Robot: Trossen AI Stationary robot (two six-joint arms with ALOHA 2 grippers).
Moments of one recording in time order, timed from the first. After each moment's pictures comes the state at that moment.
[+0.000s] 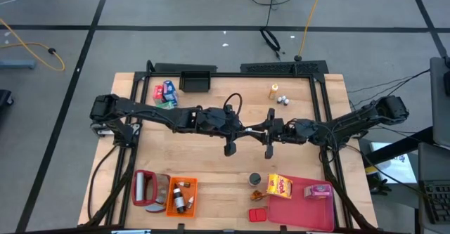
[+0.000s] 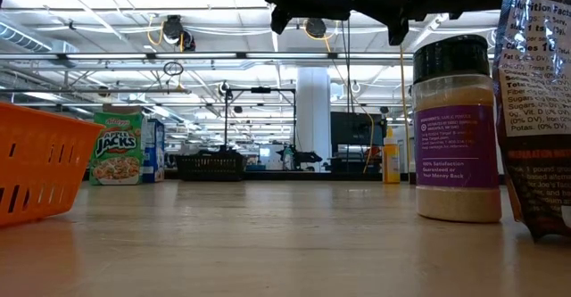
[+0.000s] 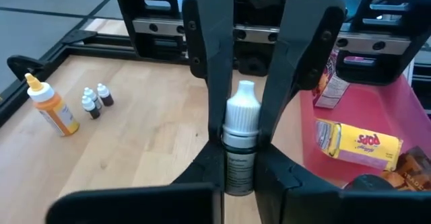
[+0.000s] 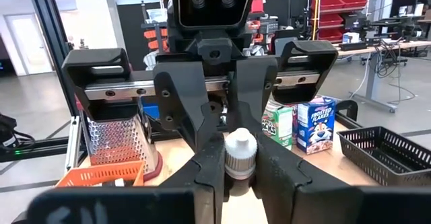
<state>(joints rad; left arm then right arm) -0.06 1.70 1.32 -0.03 -0.07 -0.11 0.19 1.22 0.49 0.79 0.29 0.09</state>
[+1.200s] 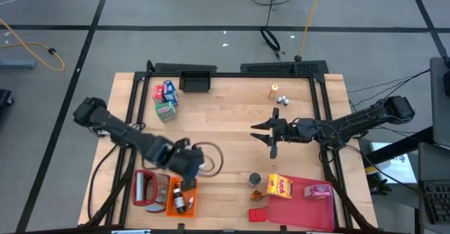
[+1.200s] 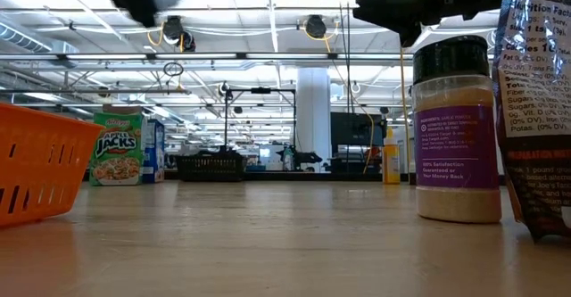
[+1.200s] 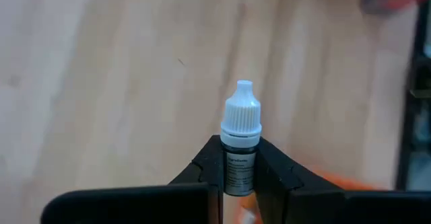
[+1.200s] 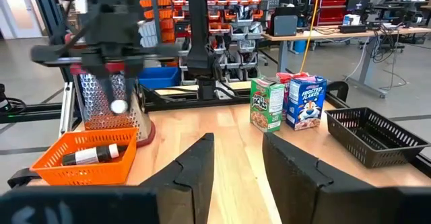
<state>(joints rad) -0.49 1.56 1.32 -0.90 -0.19 -0.68 0.19 1.10 0.48 0.57 0.29 0.07</state>
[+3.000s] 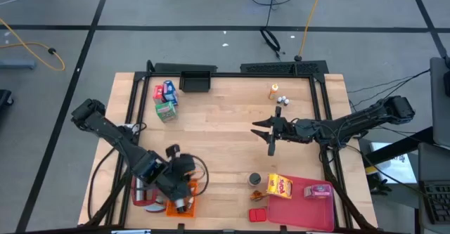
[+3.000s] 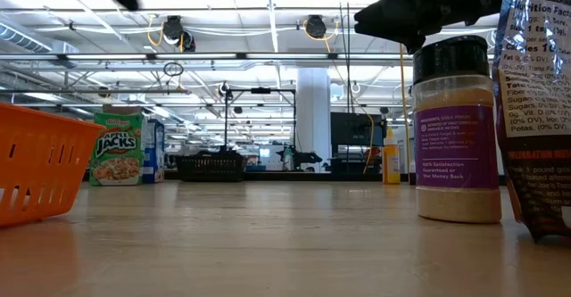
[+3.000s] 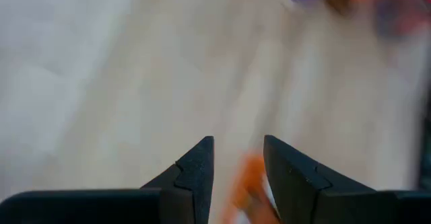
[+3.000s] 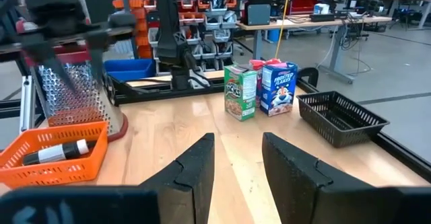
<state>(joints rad) -0.63 1.56 1.32 -0.94 -0.50 -0.90 0.19 1.10 0.48 0.51 0.39 0.09</state>
